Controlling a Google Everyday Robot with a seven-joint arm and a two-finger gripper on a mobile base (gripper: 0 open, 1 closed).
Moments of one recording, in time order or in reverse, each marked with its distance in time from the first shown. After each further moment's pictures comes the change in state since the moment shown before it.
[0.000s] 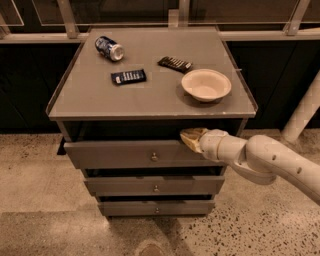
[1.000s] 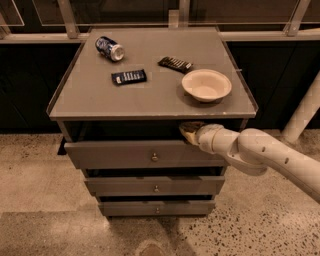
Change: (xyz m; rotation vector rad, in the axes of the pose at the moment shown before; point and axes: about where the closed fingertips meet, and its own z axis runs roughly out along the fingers) arm 0.007 -0.030 0.030 0.054 0.025 -0.045
